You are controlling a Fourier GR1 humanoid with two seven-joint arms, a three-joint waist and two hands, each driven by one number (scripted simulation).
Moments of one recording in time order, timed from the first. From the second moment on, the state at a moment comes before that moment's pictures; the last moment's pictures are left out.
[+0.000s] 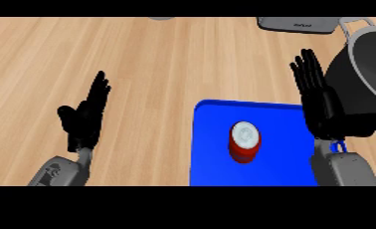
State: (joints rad) left arm -0.17 0.35 -0.34 -1.38 0.35 0.46 -0.03; right arm -0.17 -0.21 0.05 -1.53 -0.24 -0.13 -0.10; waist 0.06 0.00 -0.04
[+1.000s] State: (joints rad) left arm -0.32 0.46 -0.24 -1.48 0.39 0.38 0.05; right arm -0.71 -0.40 0.33 -1.07 -0.15 0.67 -0.50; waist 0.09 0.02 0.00
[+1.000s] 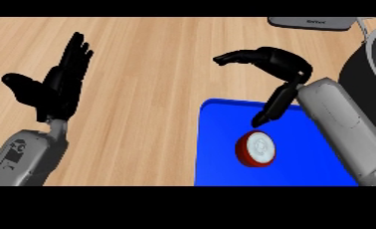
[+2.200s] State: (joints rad) left arm -0.26 0.49 -0.18 -1.56 0.38 0.40 0.13; right arm -0.96 -0.58 0.89 -1.27 0.22 0.71 -0.51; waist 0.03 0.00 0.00
